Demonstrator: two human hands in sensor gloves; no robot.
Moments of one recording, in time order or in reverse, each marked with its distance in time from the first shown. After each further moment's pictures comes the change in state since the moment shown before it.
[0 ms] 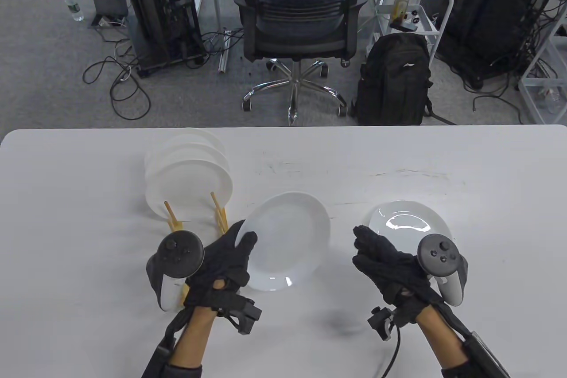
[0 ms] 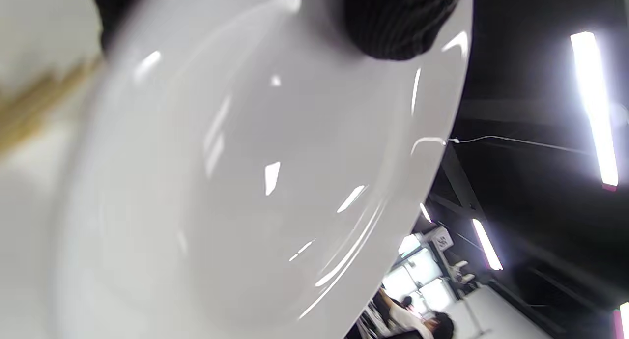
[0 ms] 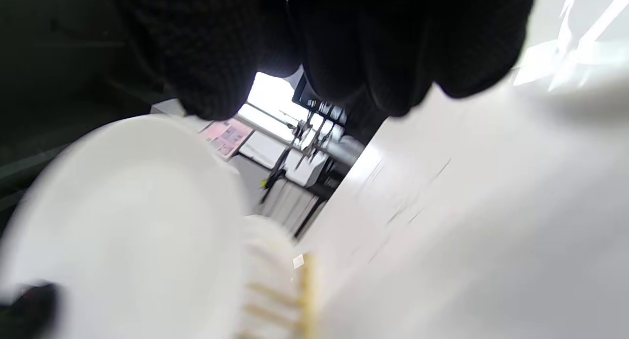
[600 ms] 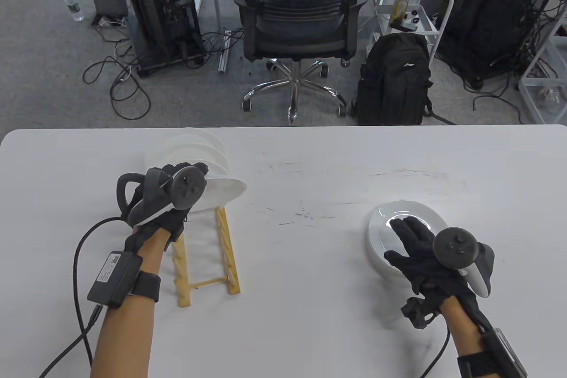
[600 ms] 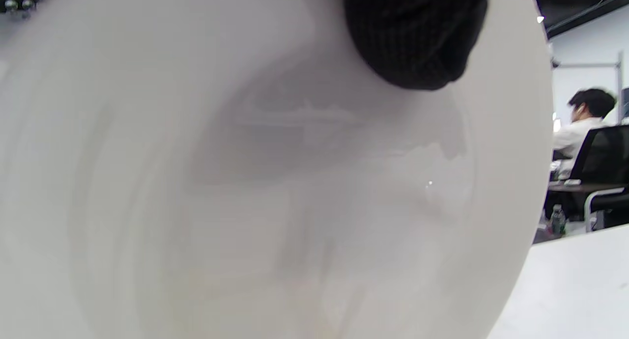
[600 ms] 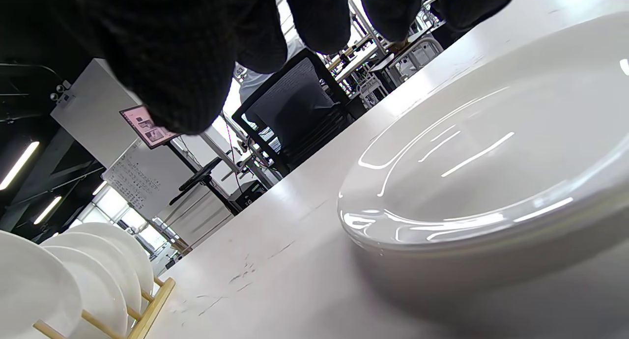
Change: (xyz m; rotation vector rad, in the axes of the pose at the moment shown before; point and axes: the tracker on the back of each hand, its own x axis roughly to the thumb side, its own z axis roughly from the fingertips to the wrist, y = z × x) left_hand -0.029 0.042 -0.109 -0.086 -0.128 -0.980; right_hand -0.043 -0.035 -0.009 -0.027 0.127 0.238
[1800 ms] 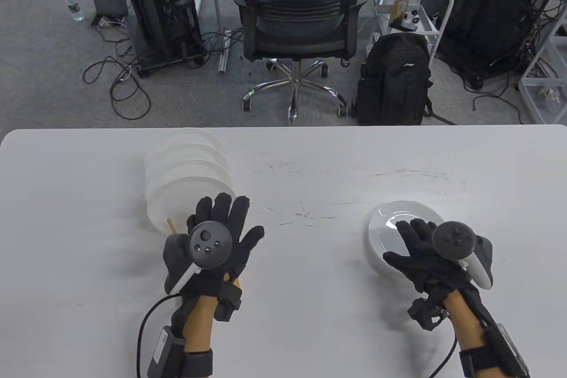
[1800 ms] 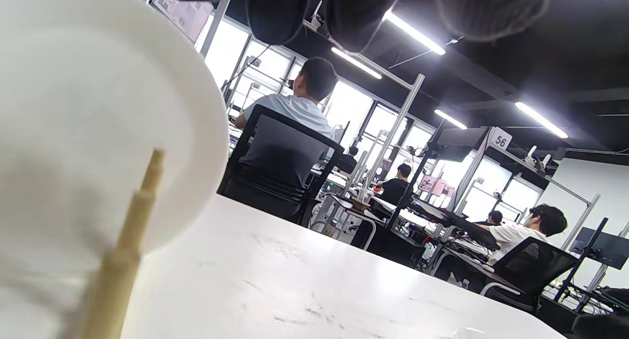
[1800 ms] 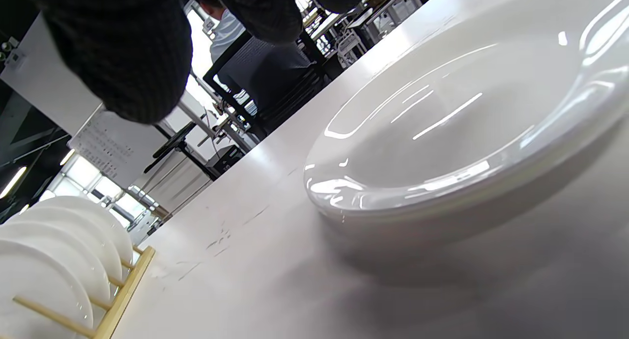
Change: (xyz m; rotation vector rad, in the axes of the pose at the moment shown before) left_hand 0.089 -0.031 0.092 -0.026 0.064 0.539; right_hand -0.016 -0.006 -0.010 0.113 0.112 -0.010
